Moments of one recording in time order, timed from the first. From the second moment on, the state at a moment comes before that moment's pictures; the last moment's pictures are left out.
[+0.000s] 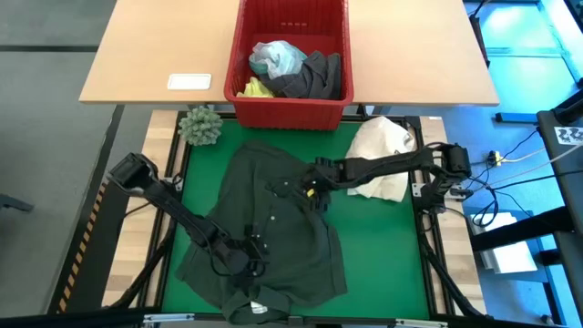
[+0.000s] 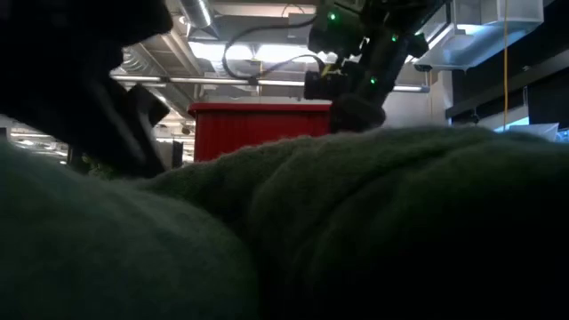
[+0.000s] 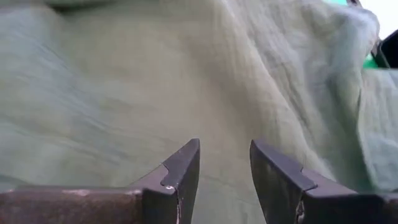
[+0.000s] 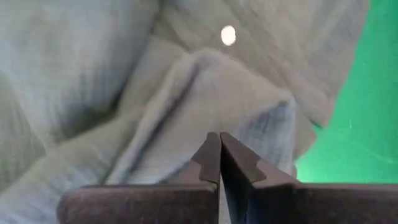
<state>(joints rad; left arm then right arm) -0.61 1.73 0.78 0.13 -0.35 -0.52 -0.03 1.77 1.16 -0.48 0.12 -0.01</state>
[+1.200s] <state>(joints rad) -0.61 1.79 0.79 0.11 -0.12 -0.60 -0.22 1.77 0.98 -0.51 0.38 0.00</state>
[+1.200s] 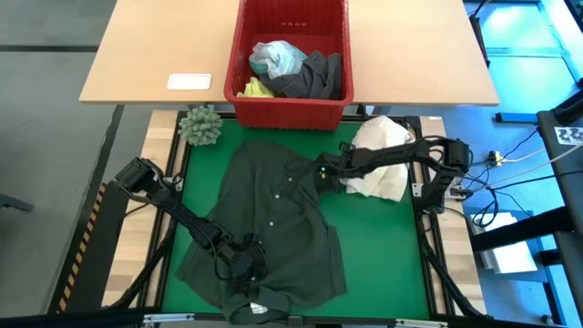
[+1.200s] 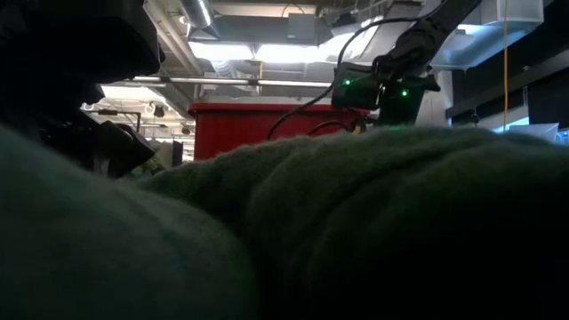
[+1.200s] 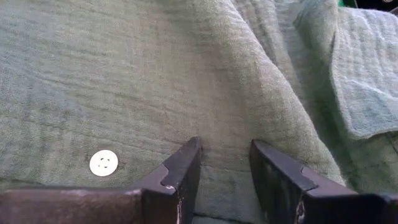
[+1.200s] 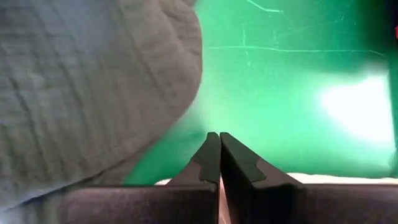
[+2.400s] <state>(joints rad) -0.61 1.79 0.78 0.12 -0.22 -0.59 0.04 1.59 0.98 -0.09 0.18 0.05</state>
